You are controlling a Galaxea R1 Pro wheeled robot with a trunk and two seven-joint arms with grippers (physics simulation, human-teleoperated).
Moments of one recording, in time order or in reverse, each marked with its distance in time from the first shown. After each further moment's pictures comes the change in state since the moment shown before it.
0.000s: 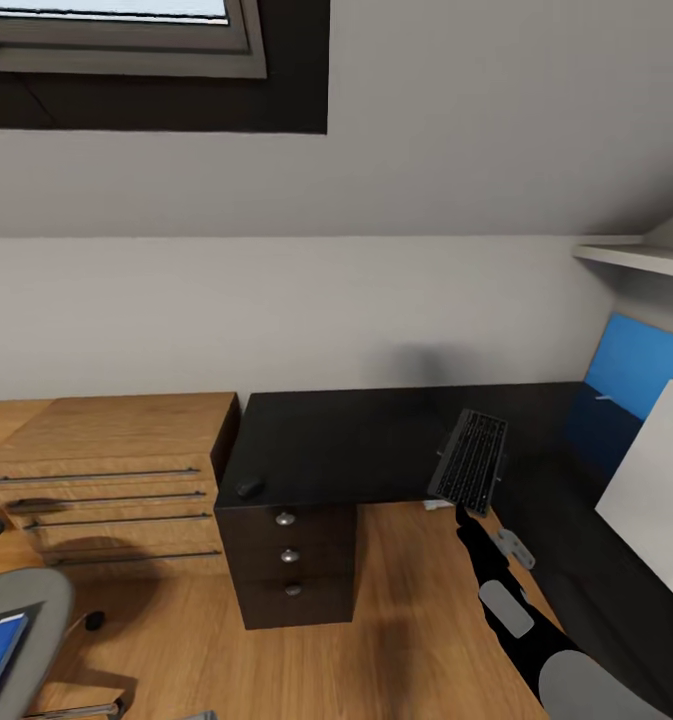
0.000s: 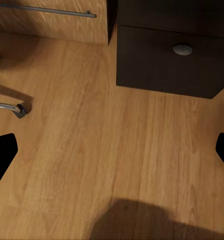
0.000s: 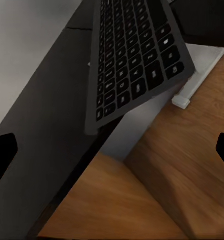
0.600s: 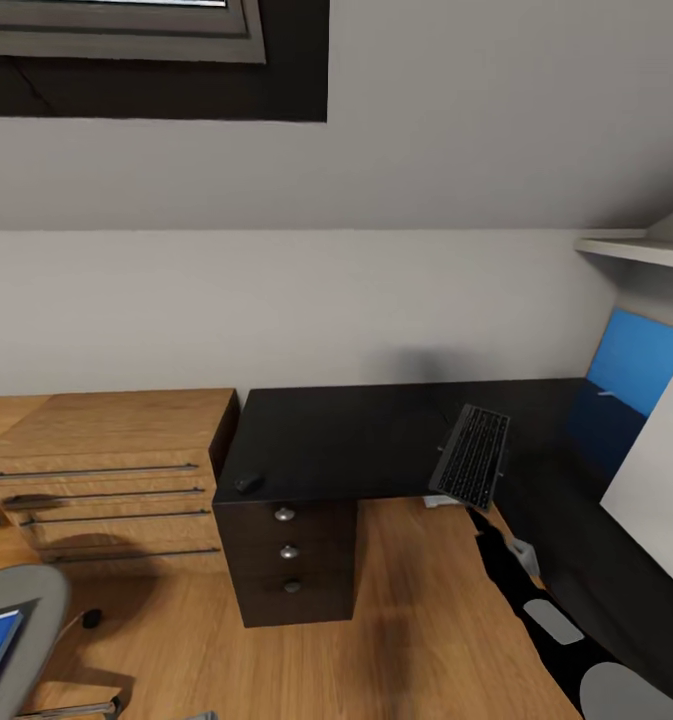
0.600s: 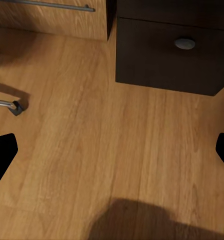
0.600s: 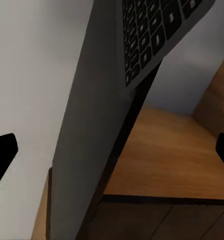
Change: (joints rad) left arm 0.000 -0.003 0.000 0.002 0.000 0.001 0.000; right arm 0.002 -0.105 -0.002 0.113 -0.314 0.350 0.440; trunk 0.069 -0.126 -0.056
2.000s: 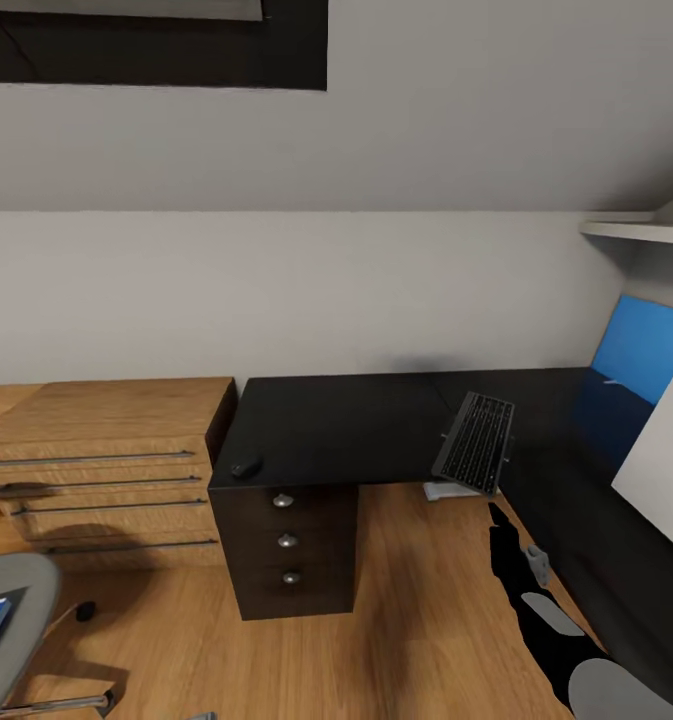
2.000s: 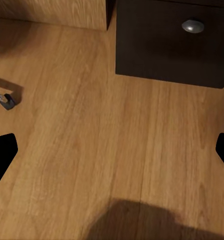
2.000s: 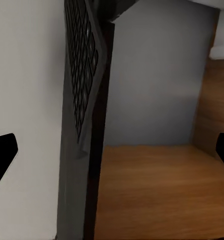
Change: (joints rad) left arm 0.000 0.000 0.000 0.001 -0.001 0.001 0.000; right arm -0.001 0.036 -0.105 -0.031 -0.190 -0.088 -0.100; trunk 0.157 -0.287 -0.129
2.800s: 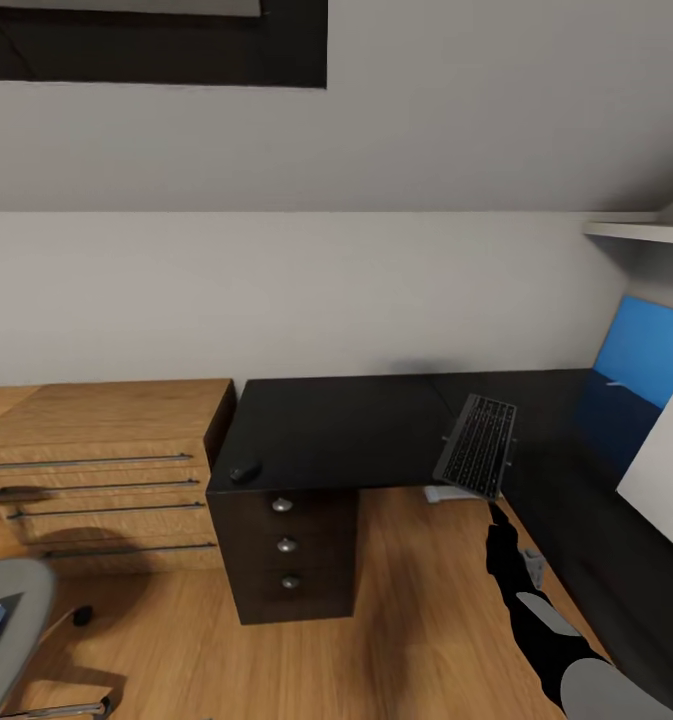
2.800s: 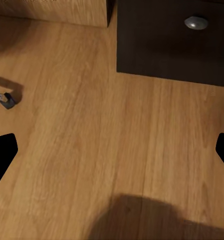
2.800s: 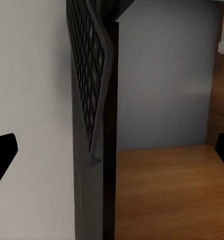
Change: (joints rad) left arm 0.000 0.005 0.002 0.020 0.002 -0.002 -0.004; right arm 0.000 0.022 -0.009 -0.001 -0.082 -0.003 0.021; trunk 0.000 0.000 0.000
